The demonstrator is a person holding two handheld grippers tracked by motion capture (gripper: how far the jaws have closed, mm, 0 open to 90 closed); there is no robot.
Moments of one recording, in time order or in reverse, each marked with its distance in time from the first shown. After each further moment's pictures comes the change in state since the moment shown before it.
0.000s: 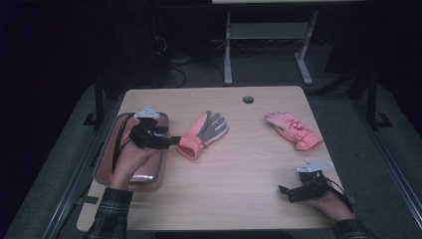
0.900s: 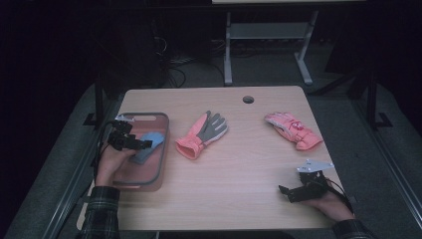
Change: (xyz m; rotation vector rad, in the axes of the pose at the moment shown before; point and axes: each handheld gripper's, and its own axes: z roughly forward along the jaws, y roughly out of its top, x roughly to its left) left arm 0.094 -0.062 -0.012 0.128 0.234 -0.222; right arm 0.000 -0.001 -0.001 -0.001 -0.001 0.004
